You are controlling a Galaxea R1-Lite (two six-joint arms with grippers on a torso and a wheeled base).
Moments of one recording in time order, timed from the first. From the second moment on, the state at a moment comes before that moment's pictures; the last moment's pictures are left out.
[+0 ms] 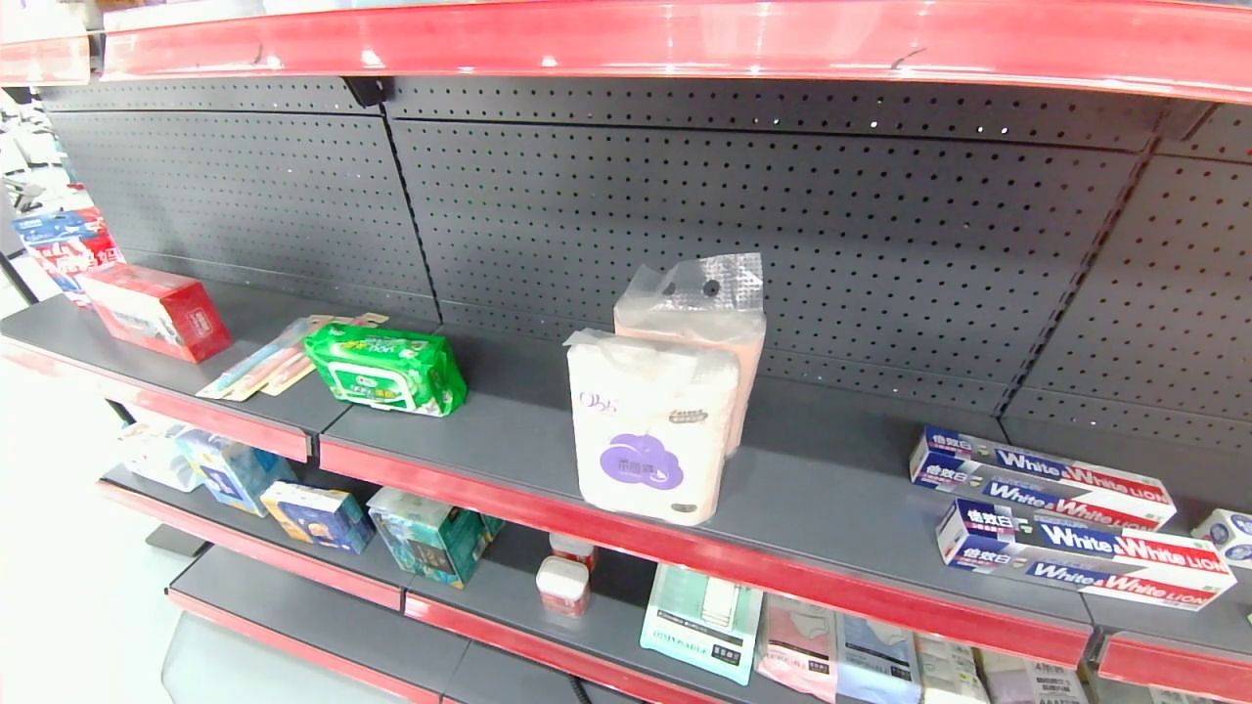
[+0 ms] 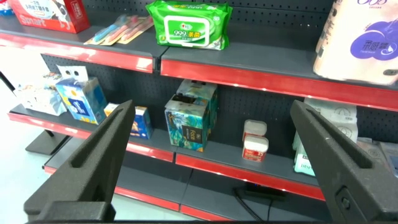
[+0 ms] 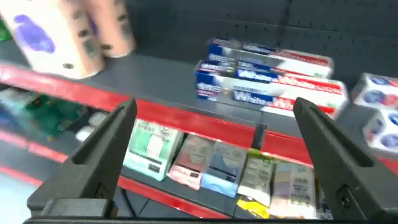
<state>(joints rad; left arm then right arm) 0.00 0.00 0.00 0.00 -0.01 0.01 0.00 0.00 0.00 0.00 0.03 0.00</state>
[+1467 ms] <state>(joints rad) 0.00 0.00 0.00 0.00 -0.01 0.01 0.00 0.00 0.00 0.00 0.03 0.01</state>
